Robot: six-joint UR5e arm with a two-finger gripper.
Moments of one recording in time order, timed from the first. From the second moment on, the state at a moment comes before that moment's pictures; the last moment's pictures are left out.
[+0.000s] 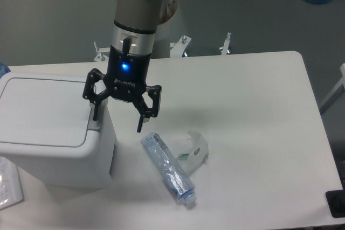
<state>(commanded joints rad) 2.32 -1.69 -1.64 -0.85 1.18 0.42</state>
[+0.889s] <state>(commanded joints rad) 2.31 -1.69 -1.66 -0.84 1.19 0.42</state>
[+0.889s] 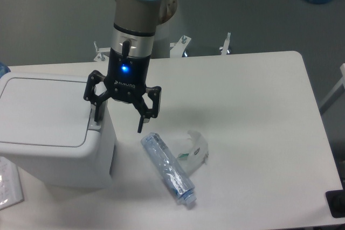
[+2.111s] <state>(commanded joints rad) 2.48 -1.76 -1.58 -0.84 1.19 0.45</state>
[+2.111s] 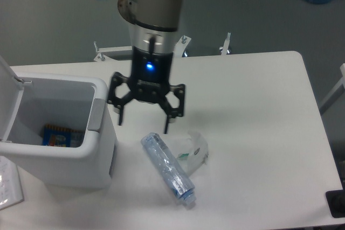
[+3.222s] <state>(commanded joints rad) 2.56 -2.05 -1.33 -1.13 1.60 1.09</state>
